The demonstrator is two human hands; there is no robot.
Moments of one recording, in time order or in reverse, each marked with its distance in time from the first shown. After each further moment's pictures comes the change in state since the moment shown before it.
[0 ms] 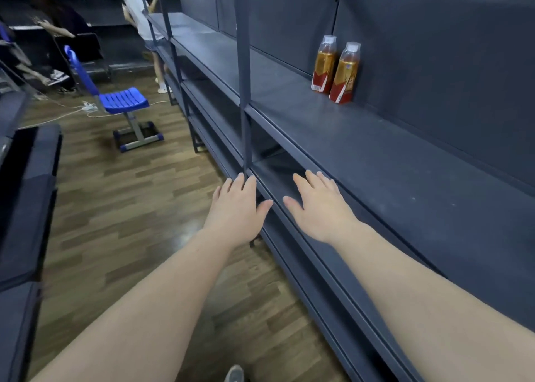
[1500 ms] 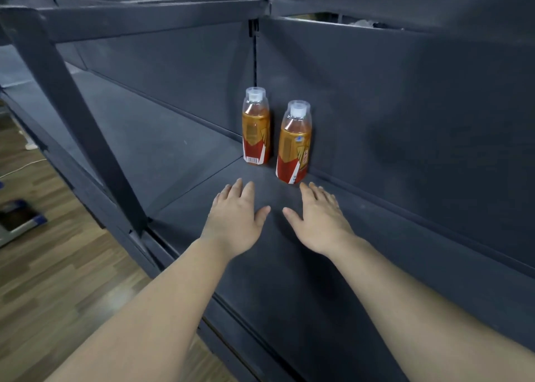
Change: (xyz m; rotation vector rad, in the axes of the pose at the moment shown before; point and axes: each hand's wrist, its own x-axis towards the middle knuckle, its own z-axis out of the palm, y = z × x) left_hand 0.461 0.075 0.011 -0.059 -0.070 0.360; right_hand 0.352 0.177 -0.061 0.140 0.115 0.475
